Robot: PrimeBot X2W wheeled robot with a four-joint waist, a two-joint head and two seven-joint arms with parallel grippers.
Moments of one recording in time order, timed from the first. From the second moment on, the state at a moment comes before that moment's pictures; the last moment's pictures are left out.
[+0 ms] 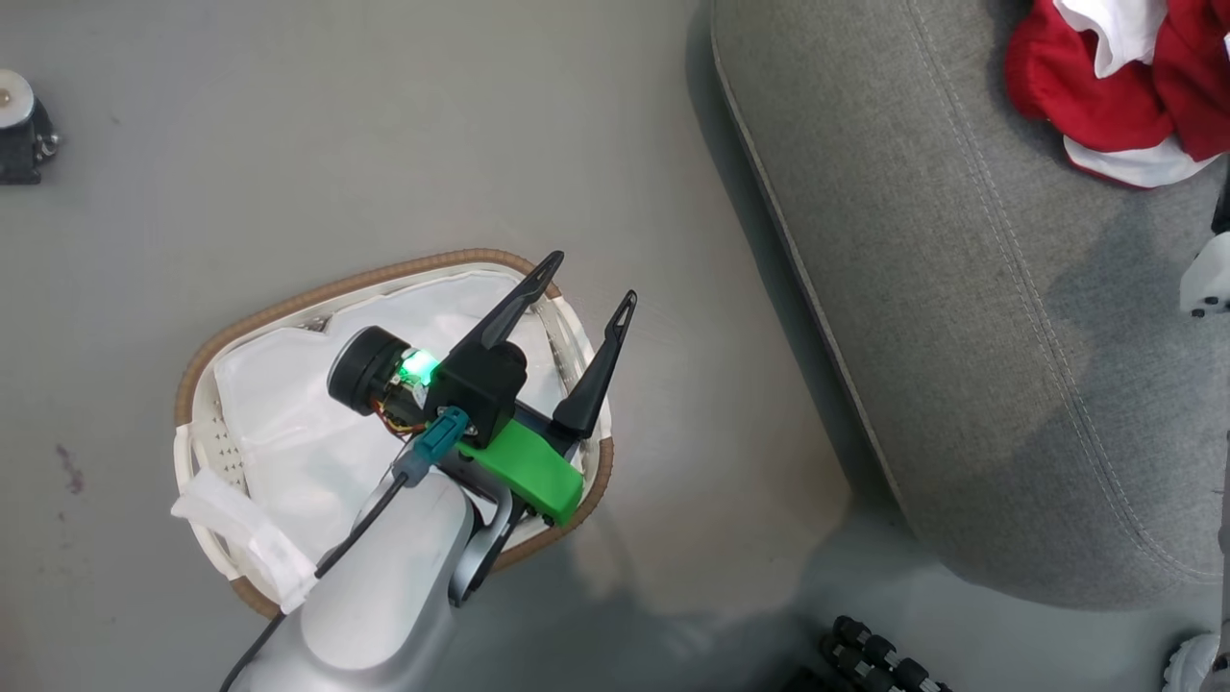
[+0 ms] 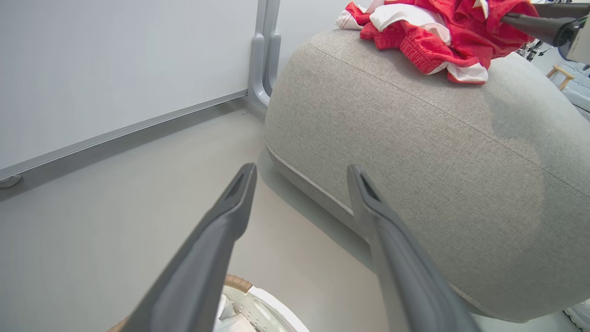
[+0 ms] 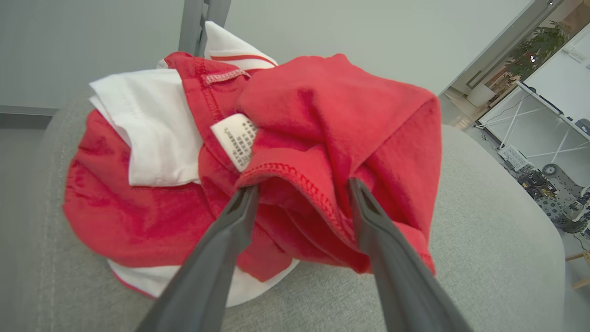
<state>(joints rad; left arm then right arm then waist) -0.54 0.14 -0.63 0.38 -0.29 -0.13 -0.26 -0.70 -0.21 -0.44 0.55 -0.22 0.13 -0.26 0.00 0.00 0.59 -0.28</state>
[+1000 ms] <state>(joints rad) -0.32 0.05 -0.32 0.30 -0.34 -0.12 -0.26 -0.57 -0.17 -0.24 0.40 -0.17 0.13 -0.26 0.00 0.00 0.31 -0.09</state>
